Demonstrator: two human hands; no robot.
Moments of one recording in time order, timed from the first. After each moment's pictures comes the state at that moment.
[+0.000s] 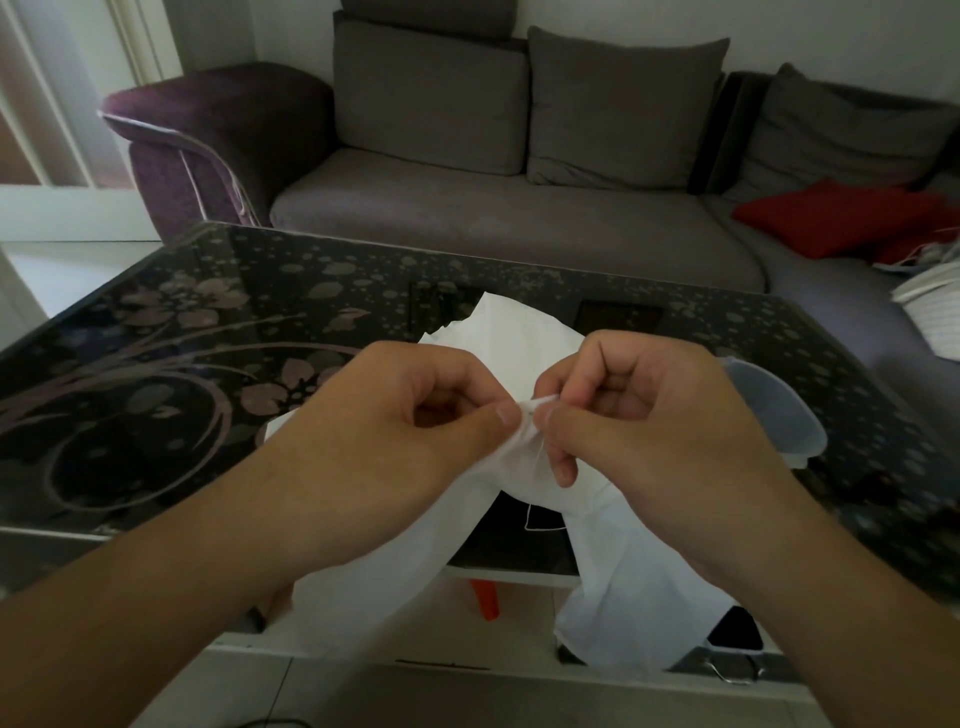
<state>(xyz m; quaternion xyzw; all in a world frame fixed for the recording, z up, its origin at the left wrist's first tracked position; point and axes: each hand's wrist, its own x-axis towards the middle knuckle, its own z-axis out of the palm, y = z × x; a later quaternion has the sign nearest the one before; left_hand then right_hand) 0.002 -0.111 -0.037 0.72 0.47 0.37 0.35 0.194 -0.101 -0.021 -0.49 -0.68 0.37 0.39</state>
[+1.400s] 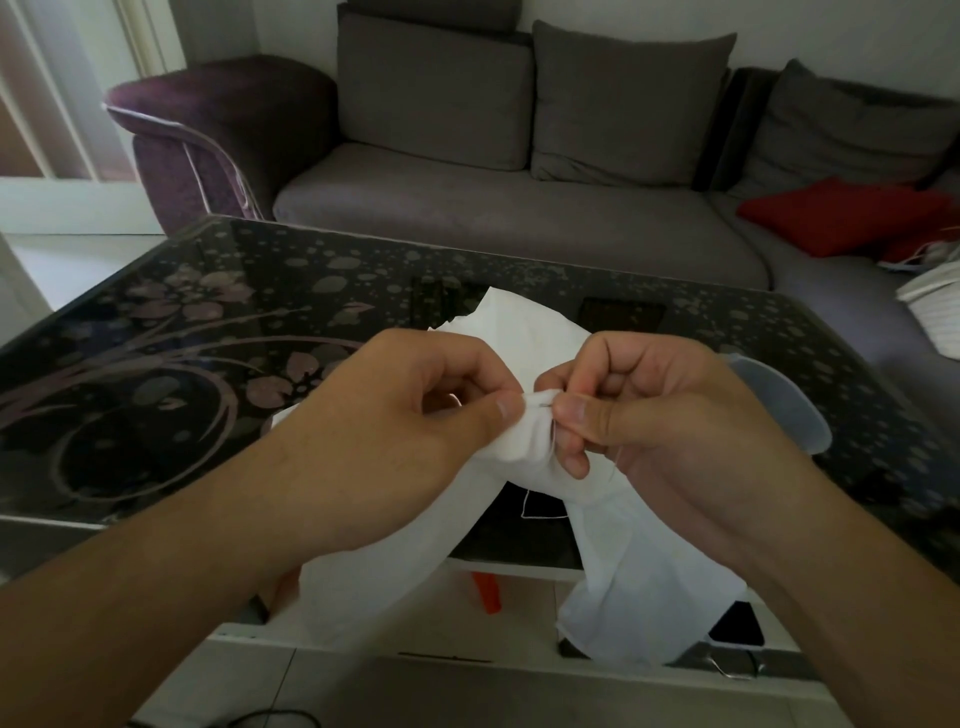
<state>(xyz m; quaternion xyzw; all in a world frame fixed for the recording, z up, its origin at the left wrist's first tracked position) 0.000 -0.107 -0.039 0.73 0.49 0.36 0.31 0.205 -0.089 -0.024 -0.41 -0.62 0.55 0.38</state>
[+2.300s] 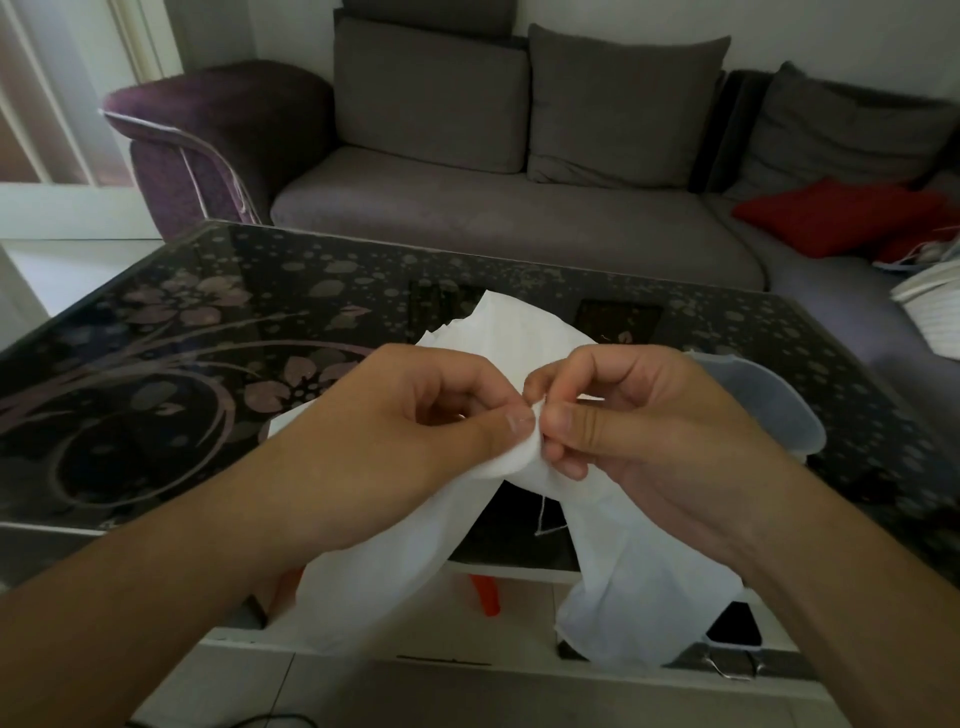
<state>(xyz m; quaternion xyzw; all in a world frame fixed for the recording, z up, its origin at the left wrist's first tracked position) -0.002 -0.107 -0.043 0.71 0.43 0.36 0.42 0.208 -0.084 -0.035 -0.37 -0.63 0.58 0.37</state>
